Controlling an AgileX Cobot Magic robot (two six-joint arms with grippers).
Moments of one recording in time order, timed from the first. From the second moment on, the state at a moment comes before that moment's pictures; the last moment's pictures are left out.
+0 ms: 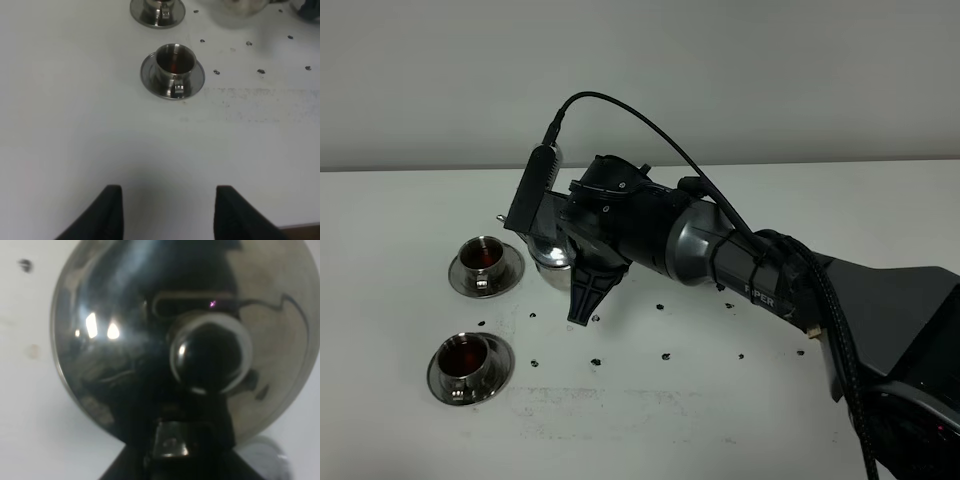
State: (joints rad) left arm 0.02 -0.01 -0.46 -0.14 1.08 0.08; right arm 0.82 2.30 -1.99 -0.36 0.89 -0.27
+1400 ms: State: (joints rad) left arm 0.02 -0.01 -0.46 -0.12 1.08 0.08; right arm 0.78 2.37 -2.01 -0.16 0.86 -0.31
